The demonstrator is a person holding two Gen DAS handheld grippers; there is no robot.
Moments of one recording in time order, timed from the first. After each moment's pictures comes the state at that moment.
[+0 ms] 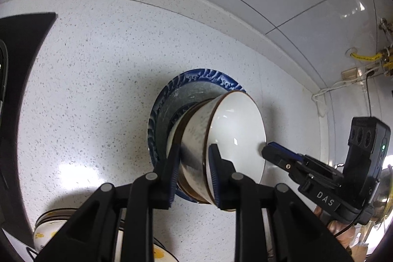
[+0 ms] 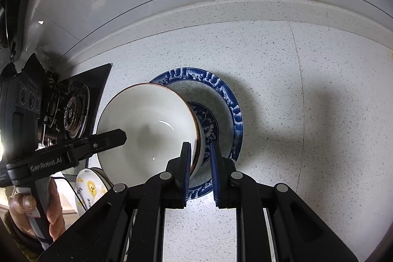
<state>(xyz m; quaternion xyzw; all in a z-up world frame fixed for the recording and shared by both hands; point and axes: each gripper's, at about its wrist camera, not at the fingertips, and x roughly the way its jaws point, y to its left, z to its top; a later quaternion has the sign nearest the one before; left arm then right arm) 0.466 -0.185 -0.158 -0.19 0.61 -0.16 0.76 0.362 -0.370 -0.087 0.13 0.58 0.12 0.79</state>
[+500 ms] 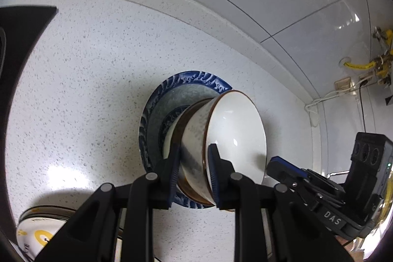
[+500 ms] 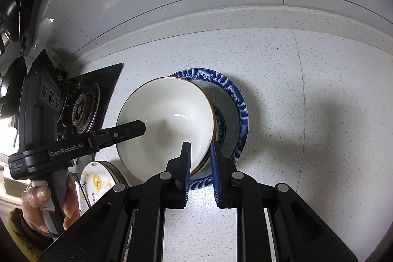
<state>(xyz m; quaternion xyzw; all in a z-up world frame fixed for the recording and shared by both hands) 0.457 -0.191 -0.159 -0.20 0.58 -0.16 0.77 0.338 -0.369 -0.071 0.13 0.56 0.13 0.81</state>
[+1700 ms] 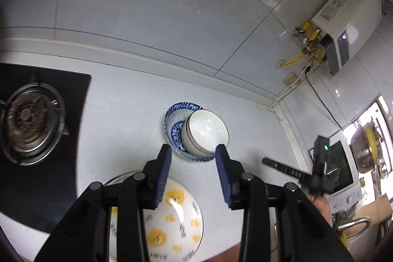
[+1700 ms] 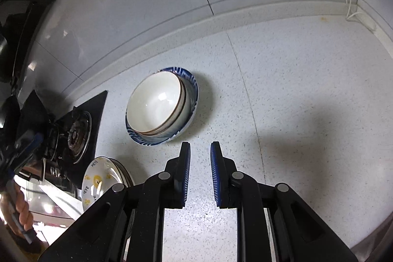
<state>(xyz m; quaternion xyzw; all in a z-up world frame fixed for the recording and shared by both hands) 0.315 -0.063 -0.017 -0.17 0.43 -0.24 0.85 0.214 -0.399 -0.036 0.20 0.48 0.00 0.85</state>
